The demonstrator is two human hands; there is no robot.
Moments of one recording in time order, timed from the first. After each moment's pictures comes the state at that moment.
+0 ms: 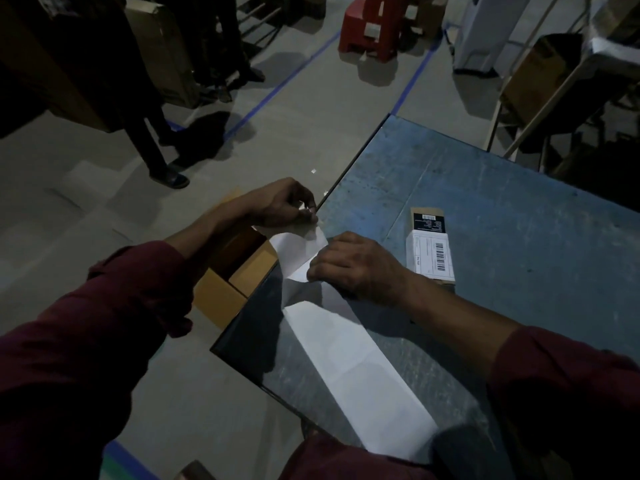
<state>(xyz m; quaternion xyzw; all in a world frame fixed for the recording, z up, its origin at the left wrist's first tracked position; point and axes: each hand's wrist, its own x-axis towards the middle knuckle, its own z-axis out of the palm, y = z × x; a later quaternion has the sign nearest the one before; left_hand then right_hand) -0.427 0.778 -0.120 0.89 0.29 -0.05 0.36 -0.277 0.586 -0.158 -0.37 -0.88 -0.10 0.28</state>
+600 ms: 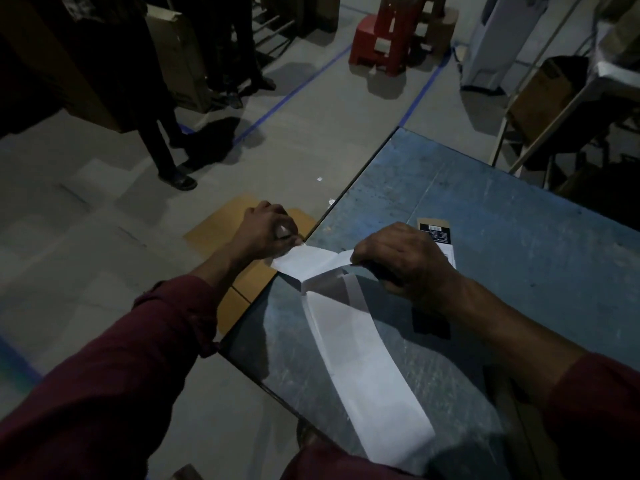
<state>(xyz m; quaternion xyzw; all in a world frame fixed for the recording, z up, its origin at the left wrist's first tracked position) -0.484 0.780 -0.212 0.91 0.35 0.09 0.20 -0.243 0.562 -0.113 -0.46 -0.84 -0.04 0.28</state>
